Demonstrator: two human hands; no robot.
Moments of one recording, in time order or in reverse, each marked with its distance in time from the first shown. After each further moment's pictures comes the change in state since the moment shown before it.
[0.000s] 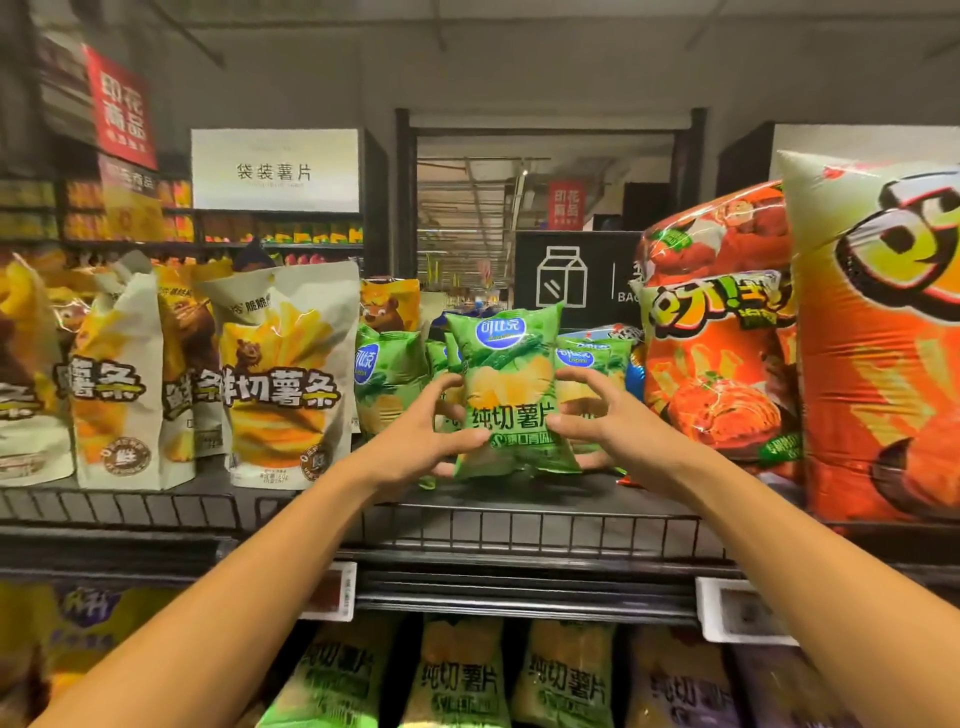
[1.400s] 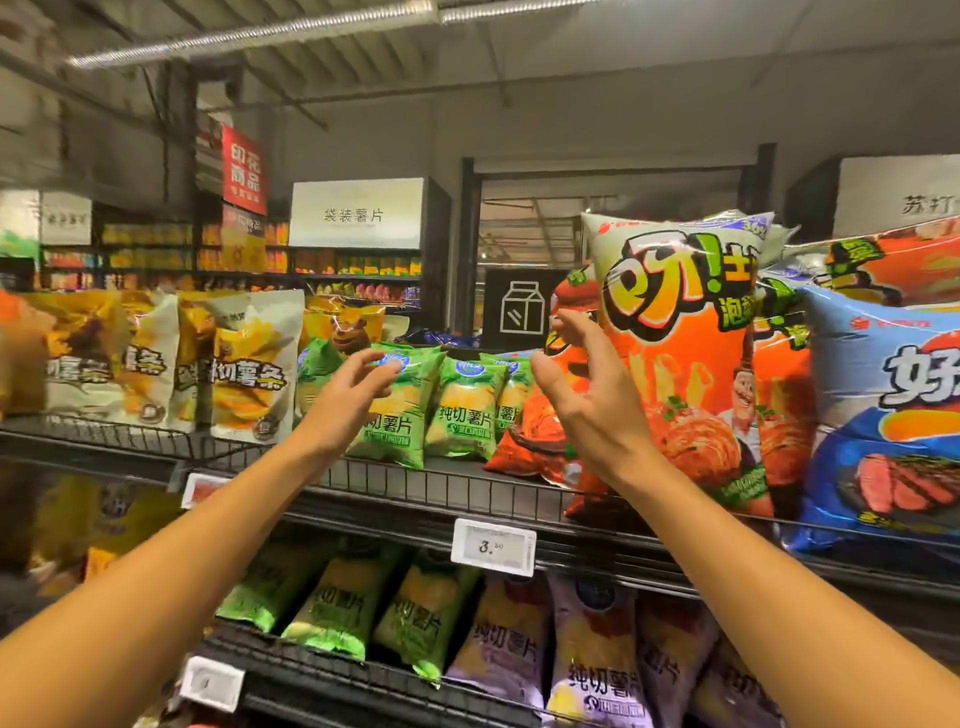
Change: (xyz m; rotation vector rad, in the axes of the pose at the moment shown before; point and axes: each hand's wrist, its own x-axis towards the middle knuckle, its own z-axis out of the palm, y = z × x) left_hand -0.064 0.125 0.140 -0.052 0.594 0.060; right_hand -0.131 -0.037 -0.140 -0.257 0.308 -0.671
